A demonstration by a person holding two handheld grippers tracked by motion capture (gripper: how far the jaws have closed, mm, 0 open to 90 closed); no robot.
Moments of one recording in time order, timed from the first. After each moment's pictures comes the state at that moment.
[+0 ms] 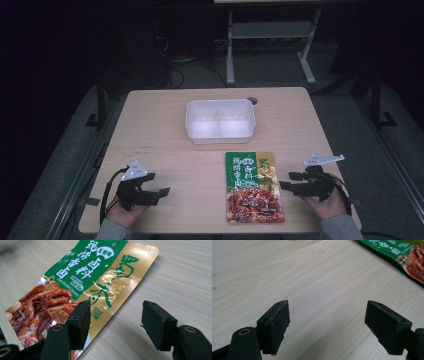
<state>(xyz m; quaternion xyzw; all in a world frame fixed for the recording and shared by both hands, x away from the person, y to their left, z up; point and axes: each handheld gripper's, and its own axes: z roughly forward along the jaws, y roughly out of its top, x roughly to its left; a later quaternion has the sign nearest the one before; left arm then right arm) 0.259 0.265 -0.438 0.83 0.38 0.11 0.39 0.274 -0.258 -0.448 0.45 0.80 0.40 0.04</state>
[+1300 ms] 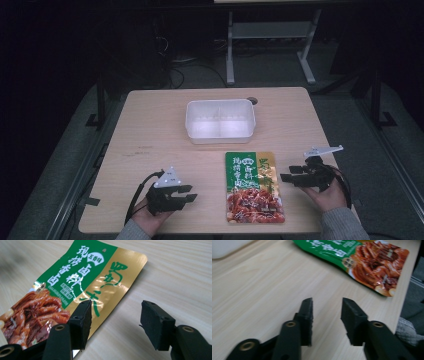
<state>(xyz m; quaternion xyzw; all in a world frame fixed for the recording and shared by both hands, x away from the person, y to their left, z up) 0.246 0.181 -0.431 0.88 0.27 0.06 0.39 0.299 -0.264 -0.443 0.45 0.80 0.39 0.03</state>
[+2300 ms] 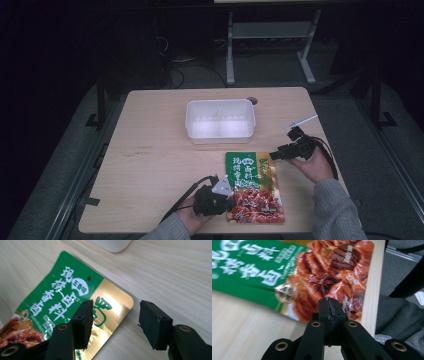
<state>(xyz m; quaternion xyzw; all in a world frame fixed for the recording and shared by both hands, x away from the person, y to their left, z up) 0.245 0.066 -0.444 0.93 0.15 0.00 0.34 0.383 -0.234 -0.423 0.44 0.84 0.32 -0.01</state>
